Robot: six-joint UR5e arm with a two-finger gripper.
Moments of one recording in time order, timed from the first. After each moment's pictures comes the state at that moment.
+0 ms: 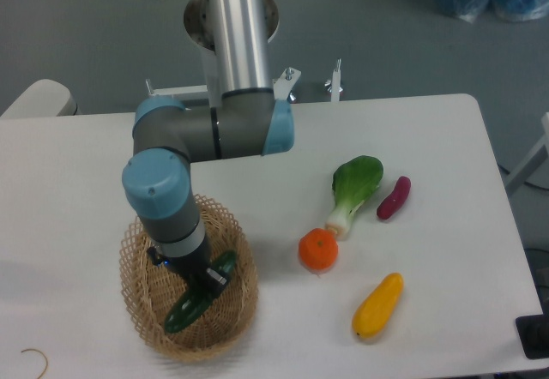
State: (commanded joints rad) arm 2.21 -2.04 -1.41 -1.06 1.63 0.85
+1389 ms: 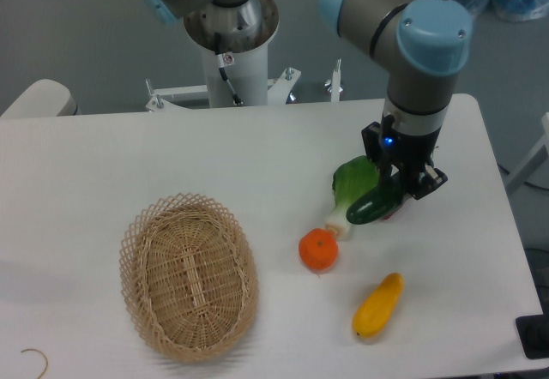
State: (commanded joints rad) arm 2.66 -1.89 -1.40 -1.29 1.54 1.56
